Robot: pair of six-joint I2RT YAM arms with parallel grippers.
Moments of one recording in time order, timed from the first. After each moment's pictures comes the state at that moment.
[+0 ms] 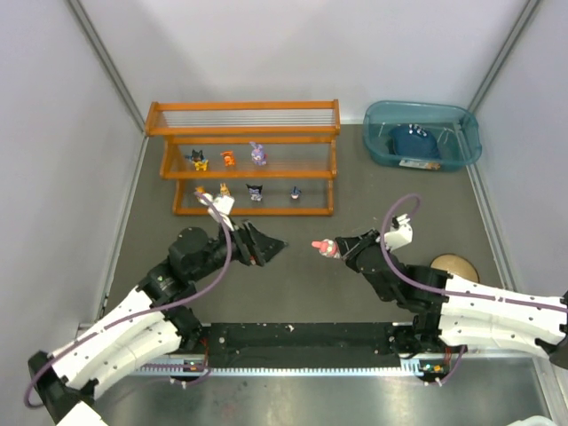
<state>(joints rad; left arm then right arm) -0.68 0.60 0.55 -0.10 0.20 -0.79 1.18 0.81 0.56 -0.28 0.78 1.34</state>
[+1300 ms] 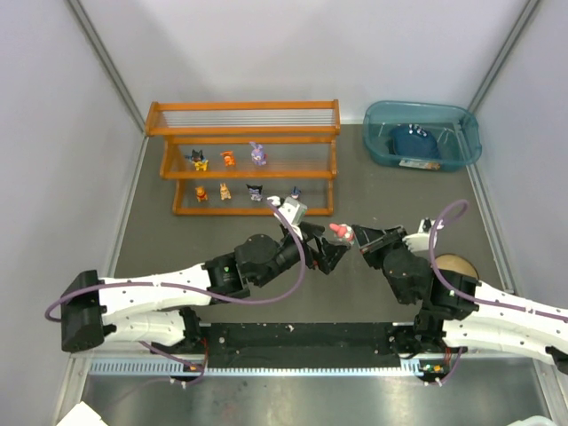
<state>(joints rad) -1.22 1.11 0.75 0.35 -0.30 -0.49 1.22 0.62 0.60 -0.34 0.95 1.48</state>
